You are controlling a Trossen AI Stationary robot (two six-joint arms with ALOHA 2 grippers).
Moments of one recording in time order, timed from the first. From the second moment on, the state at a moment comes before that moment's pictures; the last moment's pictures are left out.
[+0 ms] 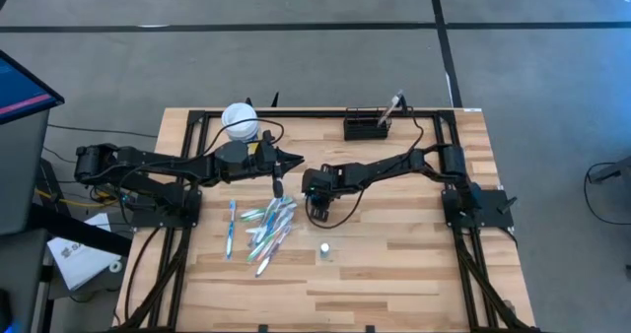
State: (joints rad) left arm 0.14 1.24 0.59 0.54 -0.15 0.07; right arm -0.05 2.12 1.37 -0.37 0.10 0.12
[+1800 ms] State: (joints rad) left arm 0.14 1.24 0.59 0.53 -0.15 0.07; right arm -0.28 1.59 0.97 -0.06 0.21 0.09
